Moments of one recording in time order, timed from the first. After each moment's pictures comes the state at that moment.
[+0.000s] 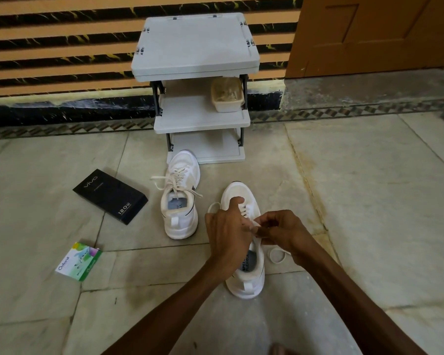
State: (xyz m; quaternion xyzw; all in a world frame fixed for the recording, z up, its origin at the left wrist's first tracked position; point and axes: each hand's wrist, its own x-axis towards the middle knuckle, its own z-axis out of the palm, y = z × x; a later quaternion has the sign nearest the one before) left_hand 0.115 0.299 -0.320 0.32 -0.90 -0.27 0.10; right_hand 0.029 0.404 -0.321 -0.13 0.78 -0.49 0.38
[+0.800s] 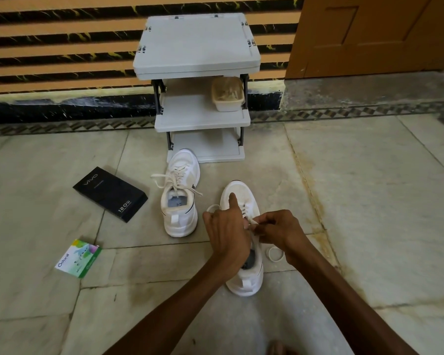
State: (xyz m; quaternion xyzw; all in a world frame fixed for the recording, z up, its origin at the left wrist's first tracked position) left_hand 0.111 0.305 -0.325 0.37 -0.91 -0.16 0.06; right_hand 0.037 0.398 -0.323 -0.08 0.79 -0.50 0.34
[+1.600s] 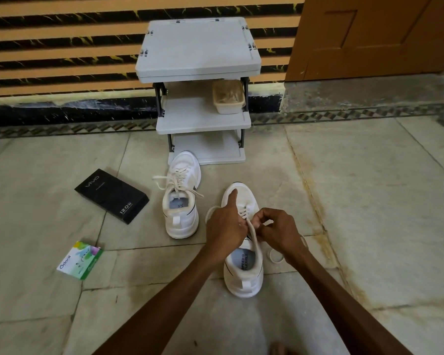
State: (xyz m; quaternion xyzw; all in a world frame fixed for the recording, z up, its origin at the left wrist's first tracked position) left_hand 0.113 0.278 -0.317 0.32 -0.88 -0.36 -0.02; right_hand 0.034 0.396 -0.344 -0.21 0.82 -0.48 0.23
